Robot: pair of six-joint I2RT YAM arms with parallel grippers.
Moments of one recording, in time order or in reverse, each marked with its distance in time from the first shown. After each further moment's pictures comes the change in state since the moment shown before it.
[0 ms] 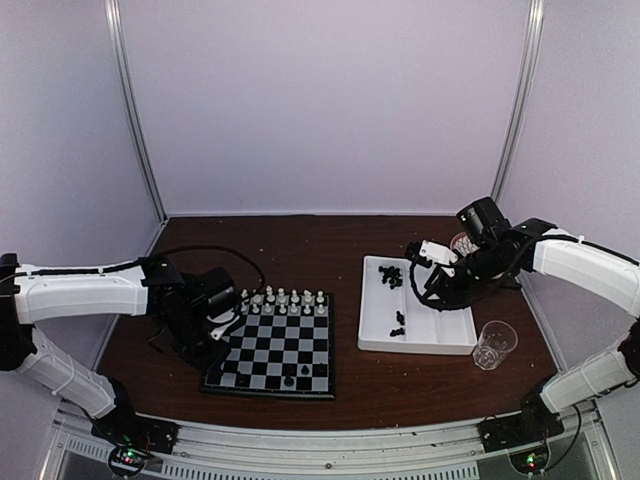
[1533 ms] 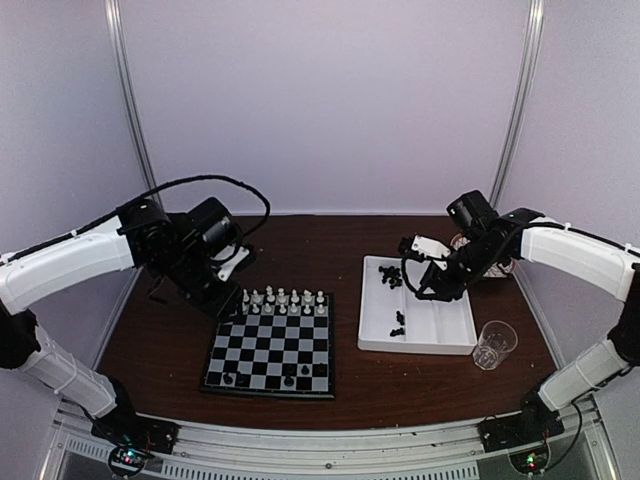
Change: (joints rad) left arm 0.024 0.037 0.360 -0.077 -0.071 0.076; right arm -0.002 0.079 0.074 -0.039 0.008 0.001
